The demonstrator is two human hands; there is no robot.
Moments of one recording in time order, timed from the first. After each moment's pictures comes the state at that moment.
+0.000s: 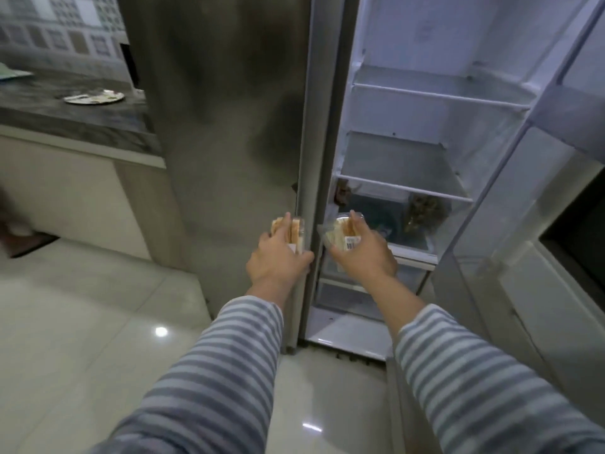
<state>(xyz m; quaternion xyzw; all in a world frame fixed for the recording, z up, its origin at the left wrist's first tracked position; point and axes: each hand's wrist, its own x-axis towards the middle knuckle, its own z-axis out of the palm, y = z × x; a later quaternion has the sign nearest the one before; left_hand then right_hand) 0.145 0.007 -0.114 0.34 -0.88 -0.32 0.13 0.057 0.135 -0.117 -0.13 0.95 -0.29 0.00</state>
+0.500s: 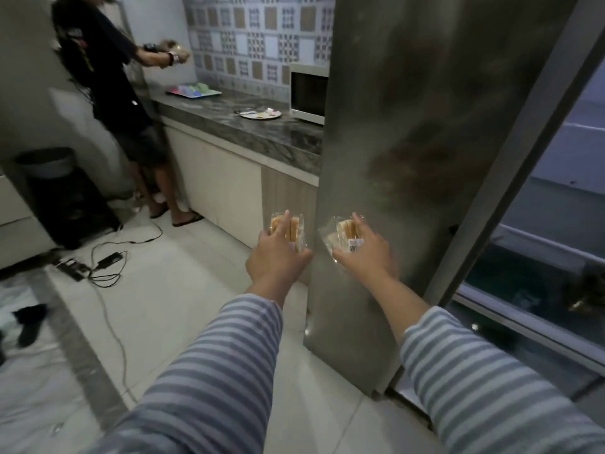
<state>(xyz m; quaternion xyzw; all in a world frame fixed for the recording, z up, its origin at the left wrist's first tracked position) 0.264 -0.187 -0.108 0.51 -0.80 -0.24 0.23 0.132 -0.094 -0.105 -0.35 0.88 -0.32 0.06</state>
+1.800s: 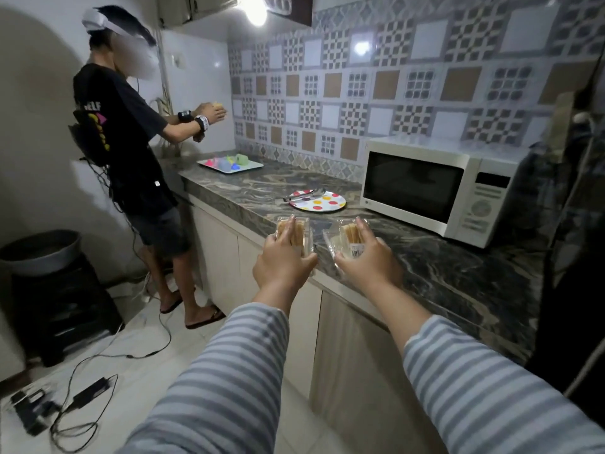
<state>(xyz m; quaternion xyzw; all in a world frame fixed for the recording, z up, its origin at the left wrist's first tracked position) 0.077 -0.827 -0.057 0.51 -0.77 -0.21 0.32 -0.051 -0.744 -0.052 -0.39 0.85 -0.36 -0.03</state>
